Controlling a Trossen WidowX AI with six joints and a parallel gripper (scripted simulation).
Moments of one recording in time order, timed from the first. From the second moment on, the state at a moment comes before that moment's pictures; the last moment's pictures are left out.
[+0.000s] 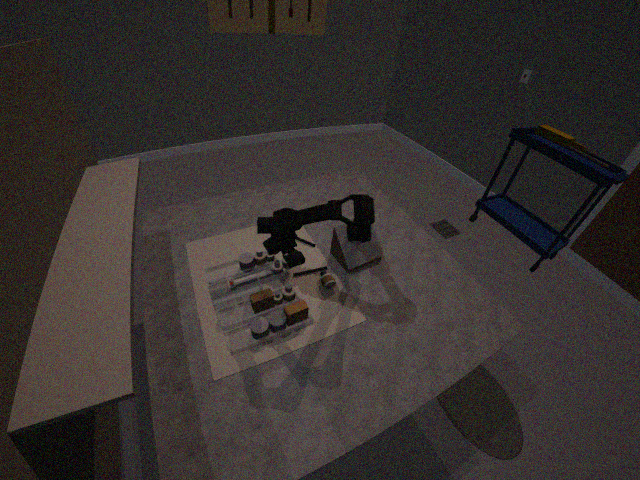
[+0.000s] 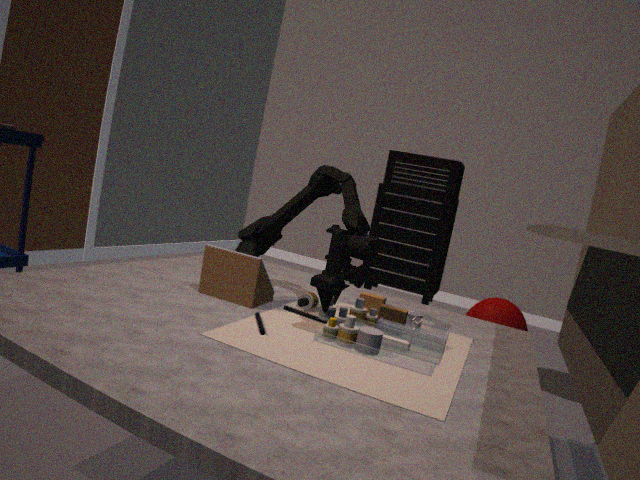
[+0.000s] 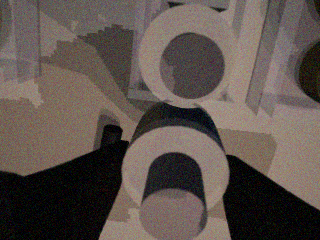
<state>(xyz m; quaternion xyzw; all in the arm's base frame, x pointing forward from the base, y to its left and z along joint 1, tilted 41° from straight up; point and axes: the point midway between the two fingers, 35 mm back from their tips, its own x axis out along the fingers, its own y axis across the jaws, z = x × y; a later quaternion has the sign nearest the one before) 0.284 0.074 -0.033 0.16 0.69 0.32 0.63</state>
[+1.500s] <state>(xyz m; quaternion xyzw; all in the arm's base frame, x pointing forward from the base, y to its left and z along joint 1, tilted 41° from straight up) 0.300 0.079 -0.035 0.16 0.70 0.32 0.62</state>
